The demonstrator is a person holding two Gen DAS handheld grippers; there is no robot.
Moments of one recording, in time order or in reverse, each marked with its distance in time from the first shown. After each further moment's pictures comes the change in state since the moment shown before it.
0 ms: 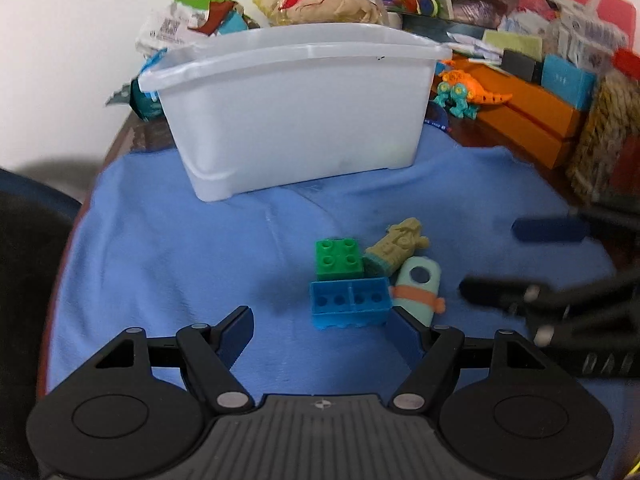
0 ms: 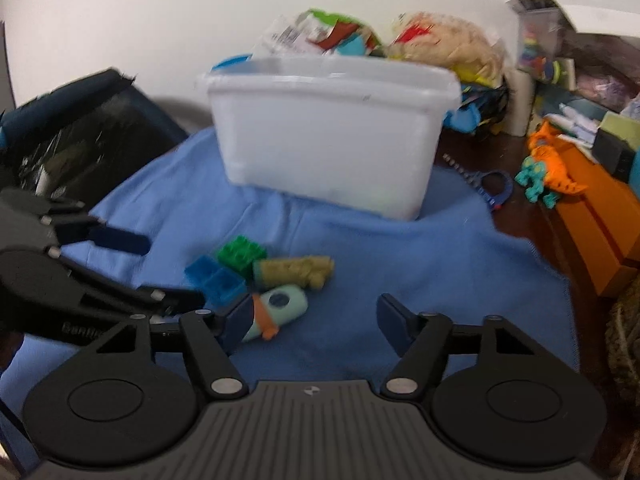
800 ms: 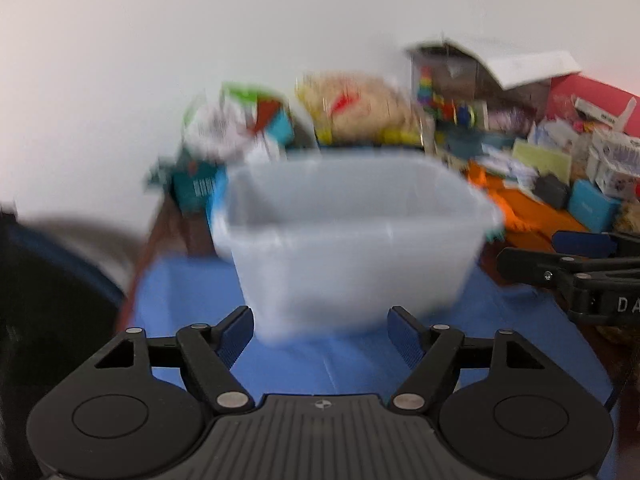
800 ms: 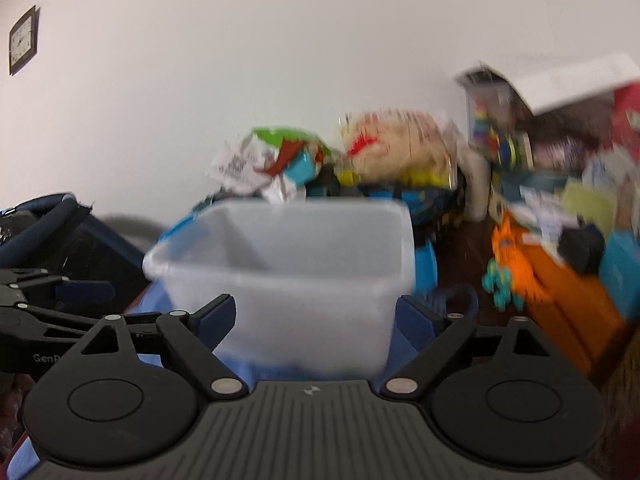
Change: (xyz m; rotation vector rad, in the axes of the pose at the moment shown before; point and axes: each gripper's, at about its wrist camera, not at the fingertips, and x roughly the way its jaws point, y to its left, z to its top) left arm -0.031 0.047 0.070 -0.077 -0.189 0.012; right arm -0.013 -0.025 0.089 0.164 -0.241 -0.086
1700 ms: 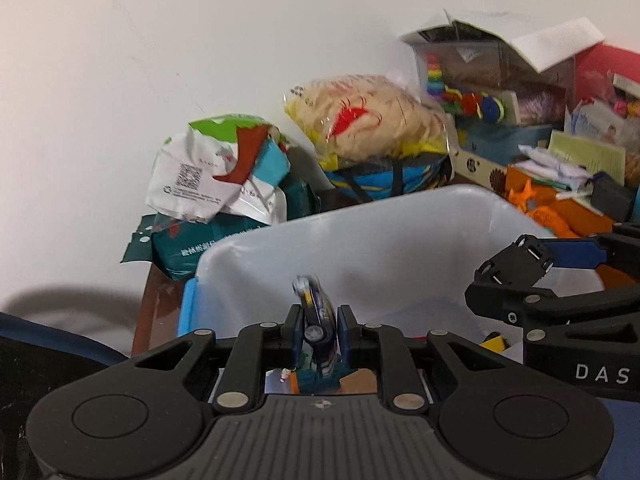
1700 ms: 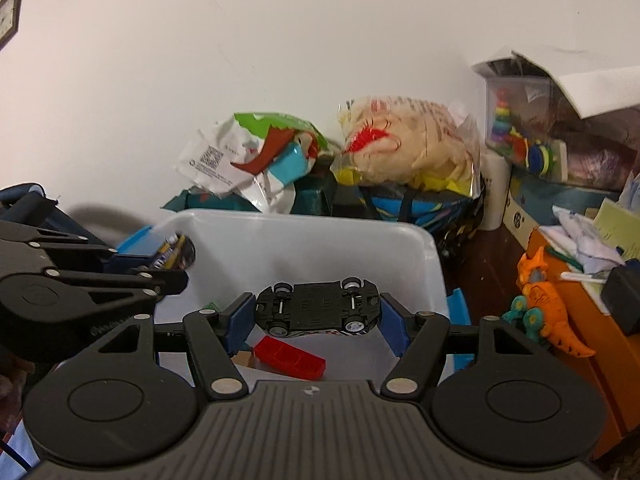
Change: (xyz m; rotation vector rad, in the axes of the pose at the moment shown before) left arm 0.100 -0.006 0.088 0.176 -0.046 0.072; right arm 0.101 -0.001 0.045 -0.041 0.036 -0.034
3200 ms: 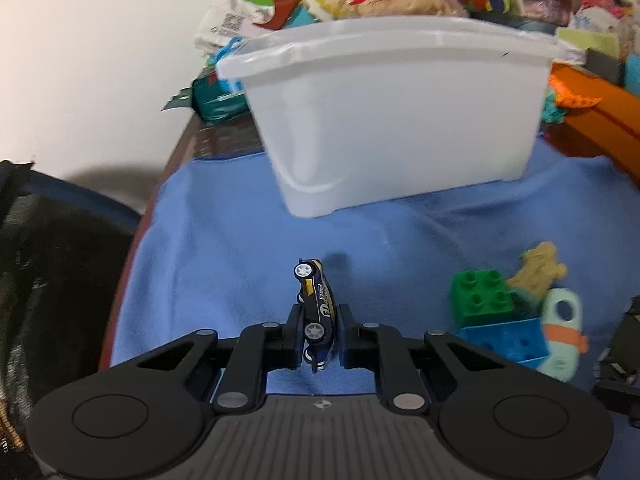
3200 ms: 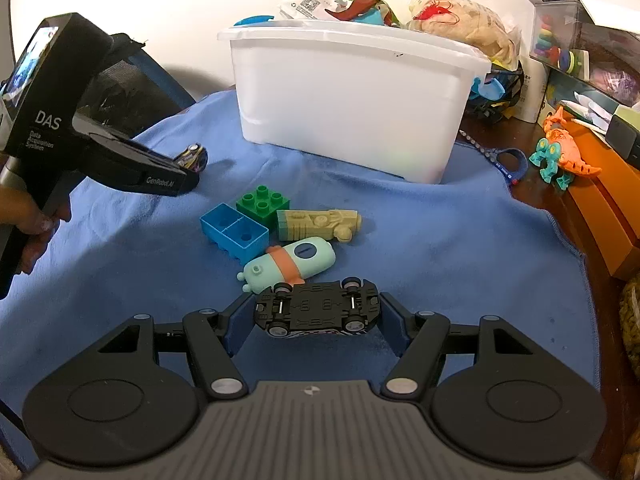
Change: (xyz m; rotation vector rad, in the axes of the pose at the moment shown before) left arm -0.054 -0.011 -0.151 -0.053 0.210 0.077; right arm -0.104 0.033 -0.166 -0.175 0.245 0.105
